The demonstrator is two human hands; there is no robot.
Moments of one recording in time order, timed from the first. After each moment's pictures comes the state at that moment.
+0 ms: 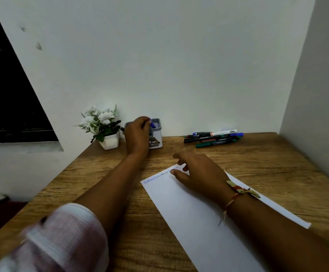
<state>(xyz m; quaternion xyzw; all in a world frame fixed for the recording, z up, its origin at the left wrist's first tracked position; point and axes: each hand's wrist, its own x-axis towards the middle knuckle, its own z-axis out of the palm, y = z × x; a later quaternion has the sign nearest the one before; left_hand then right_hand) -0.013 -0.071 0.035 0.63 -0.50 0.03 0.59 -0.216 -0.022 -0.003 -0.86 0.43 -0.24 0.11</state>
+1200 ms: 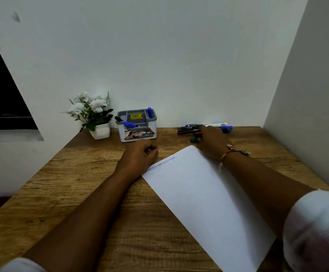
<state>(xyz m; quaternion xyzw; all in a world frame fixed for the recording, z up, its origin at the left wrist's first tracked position) -0.007 0.001 -0.006 0.62 -0.68 -0.09 0.38 -0.245 -0.113 0.001 -0.78 0.60 -0.15 0.01</state>
